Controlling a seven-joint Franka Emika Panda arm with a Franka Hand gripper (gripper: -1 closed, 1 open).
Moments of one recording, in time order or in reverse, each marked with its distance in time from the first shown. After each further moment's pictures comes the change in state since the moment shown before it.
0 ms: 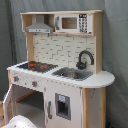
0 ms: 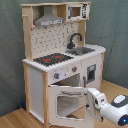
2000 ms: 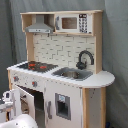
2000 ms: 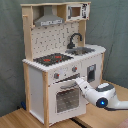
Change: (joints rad) arm -0.276 0.037 -0.042 -0.013 -0.001 0.057 -0.419
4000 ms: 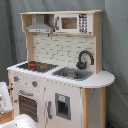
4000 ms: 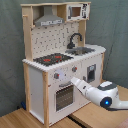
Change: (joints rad) arm 0.060 -0.015 -0.082 0.095 -0.008 -0.014 -0.302
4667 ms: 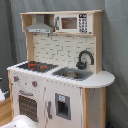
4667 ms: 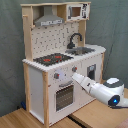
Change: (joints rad) arm 0.094 -0.044 -0.120 0.036 -0.051 0.000 -0.145
